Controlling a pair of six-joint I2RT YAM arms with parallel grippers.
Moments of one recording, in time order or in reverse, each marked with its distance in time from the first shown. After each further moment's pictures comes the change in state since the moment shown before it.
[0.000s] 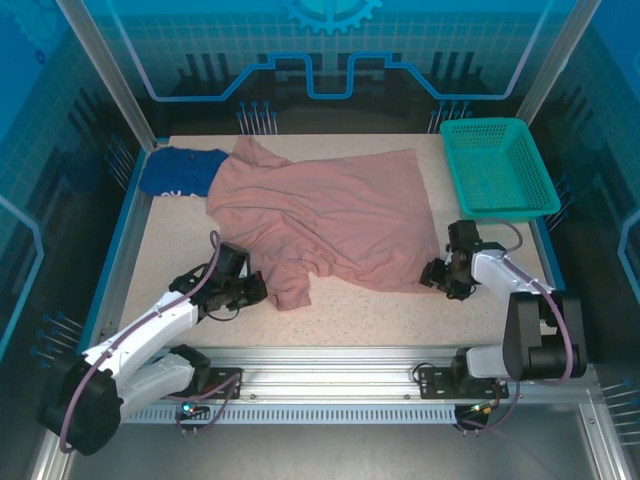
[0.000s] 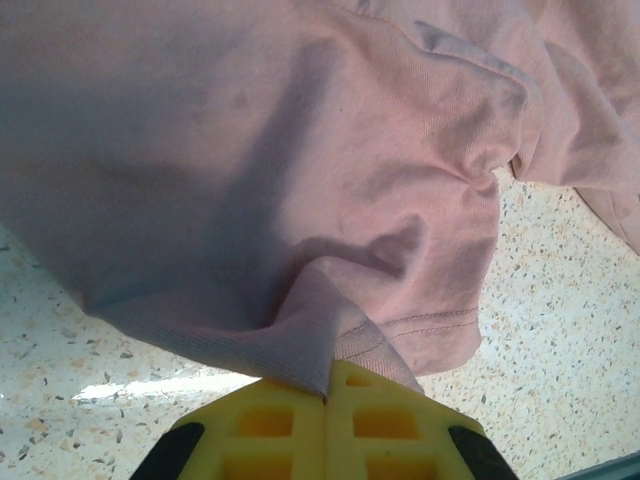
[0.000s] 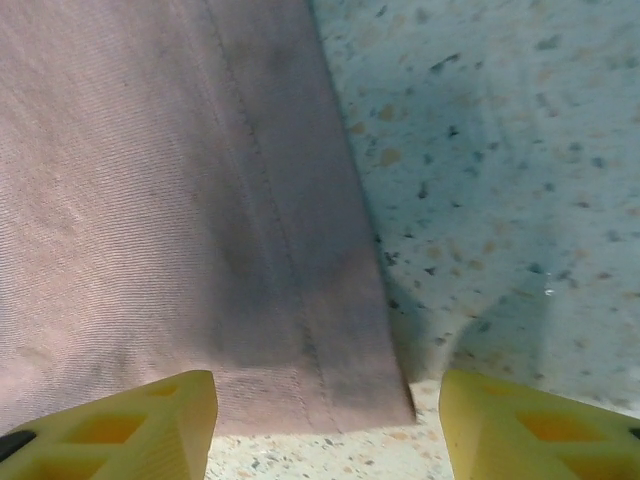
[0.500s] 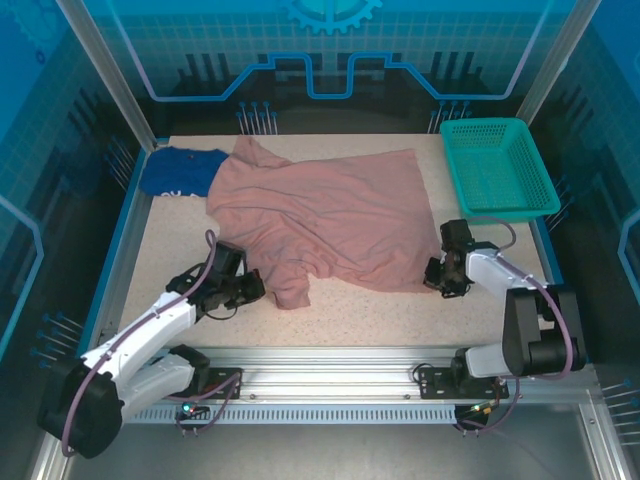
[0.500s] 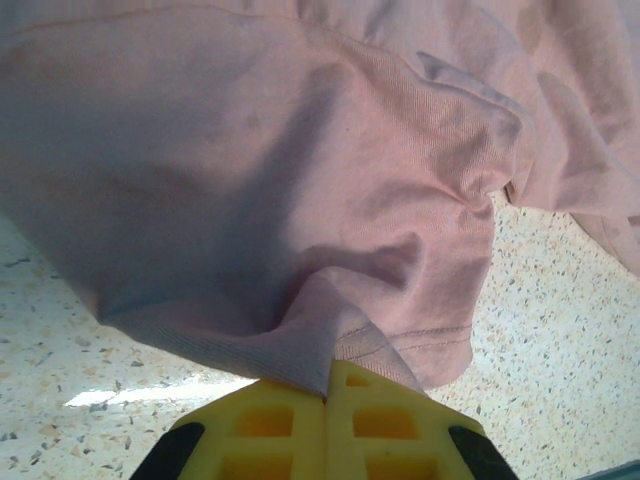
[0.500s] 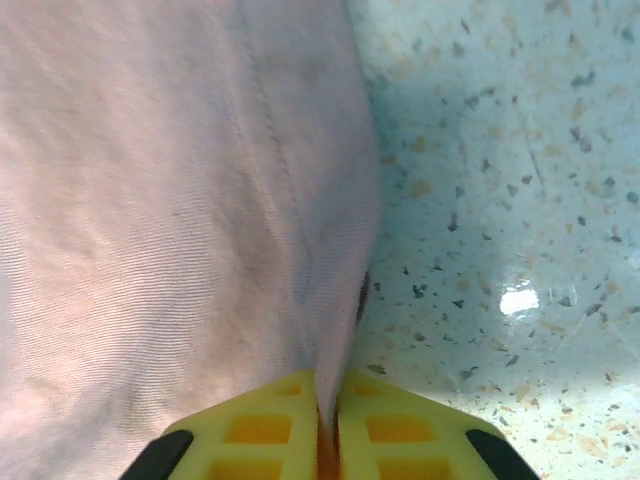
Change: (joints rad) left arm 0.037 -0.022 0.000 -0.004 0.005 0.001; right arm 0.054 0.003 -0.001 0.045 0.063 0.033
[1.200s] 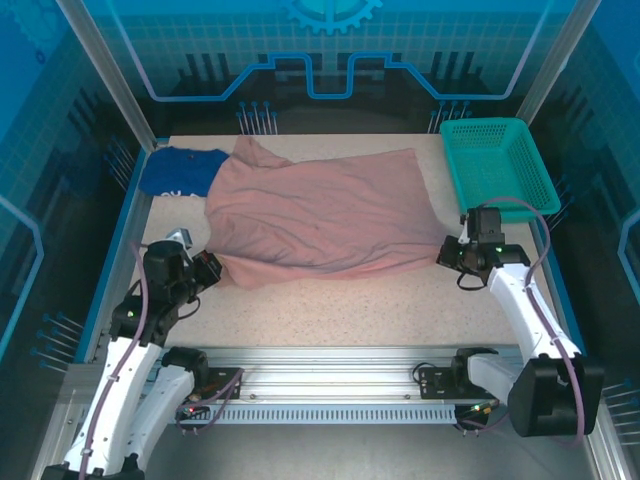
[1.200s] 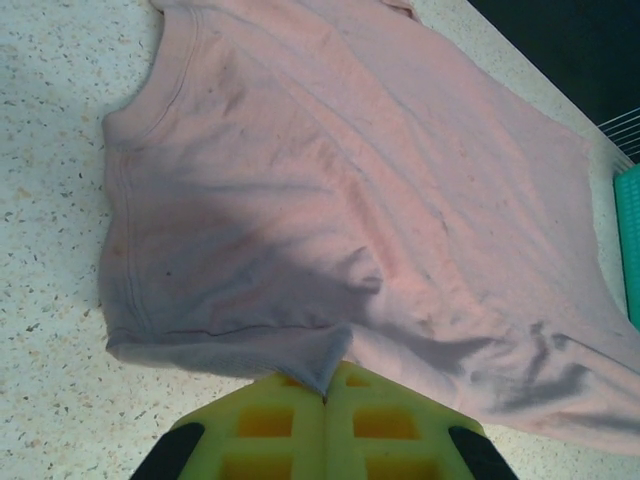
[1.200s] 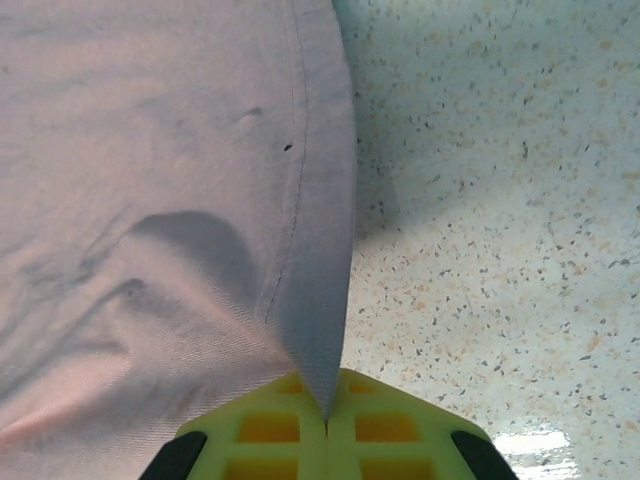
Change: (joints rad) left arm 0.283 -0.389 0.189 -0.233 -0.091 0.038; right arm -0.071 -0.307 0.135 -0.086 -0.021 -0.104
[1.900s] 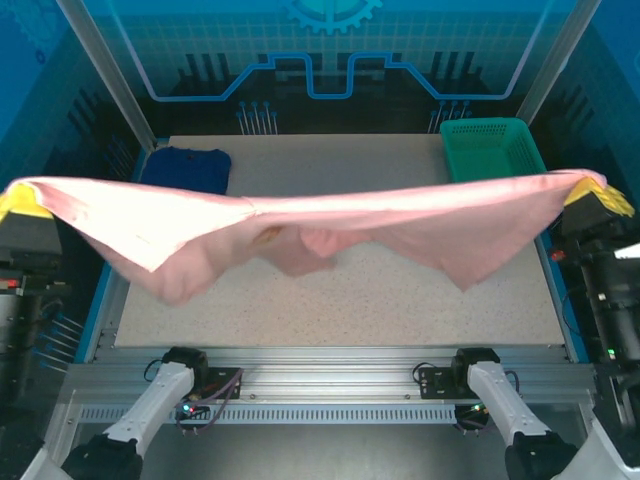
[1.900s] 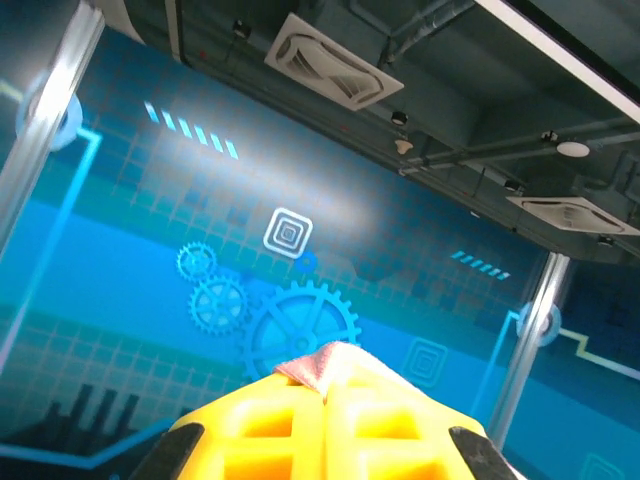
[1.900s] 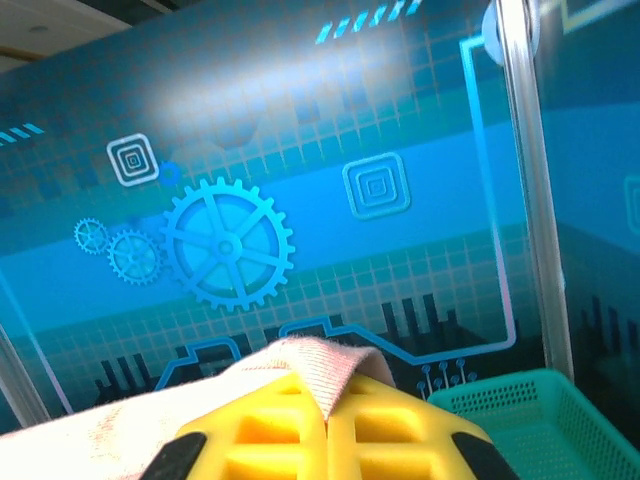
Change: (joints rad) left arm 0.000 0.175 1.298 0.005 -0.101 0.277; right arm 0.000 -0.300 1.144 -0.264 0.088 -0.109
